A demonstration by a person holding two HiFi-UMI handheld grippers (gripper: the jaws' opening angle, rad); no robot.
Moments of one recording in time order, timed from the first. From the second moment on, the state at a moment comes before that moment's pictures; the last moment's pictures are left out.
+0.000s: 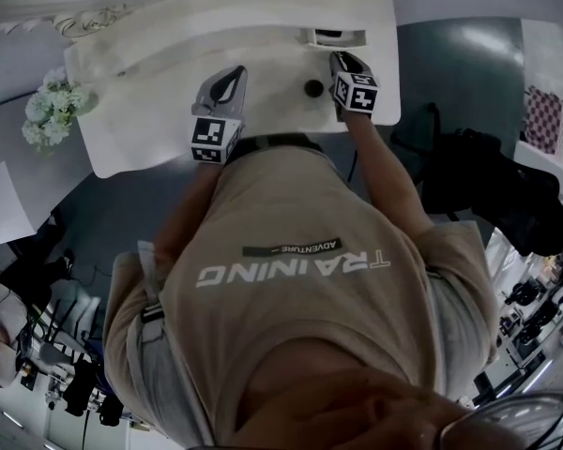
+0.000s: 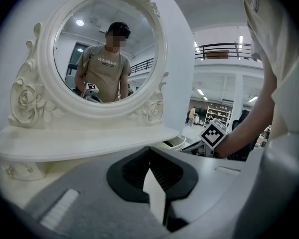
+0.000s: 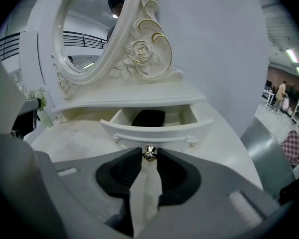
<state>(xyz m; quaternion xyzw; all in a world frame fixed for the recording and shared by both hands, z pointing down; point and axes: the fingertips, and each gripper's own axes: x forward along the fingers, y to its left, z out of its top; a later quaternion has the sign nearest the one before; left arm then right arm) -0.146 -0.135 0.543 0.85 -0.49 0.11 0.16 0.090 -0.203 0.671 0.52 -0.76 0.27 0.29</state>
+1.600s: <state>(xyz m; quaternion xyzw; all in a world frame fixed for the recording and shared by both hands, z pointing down) -0.138 -0.138 0.531 0.87 -0.46 0.11 0.16 0.037 -0.090 0.691 0.38 -0.81 0.23 0.37</state>
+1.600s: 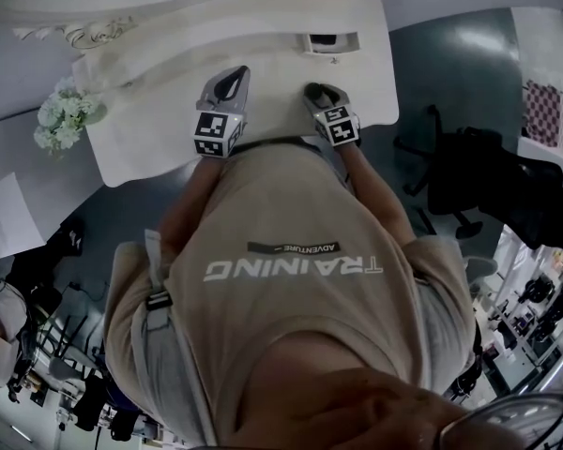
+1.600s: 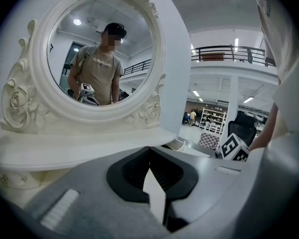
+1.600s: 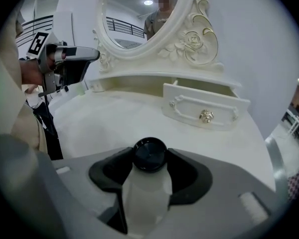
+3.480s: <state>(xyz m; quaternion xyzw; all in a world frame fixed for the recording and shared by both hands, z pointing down) -0.094 -0.189 0.532 0.88 -0.43 0.09 0.16 0.077 -0.234 0.631 0.36 -0.76 0.32 0.44</state>
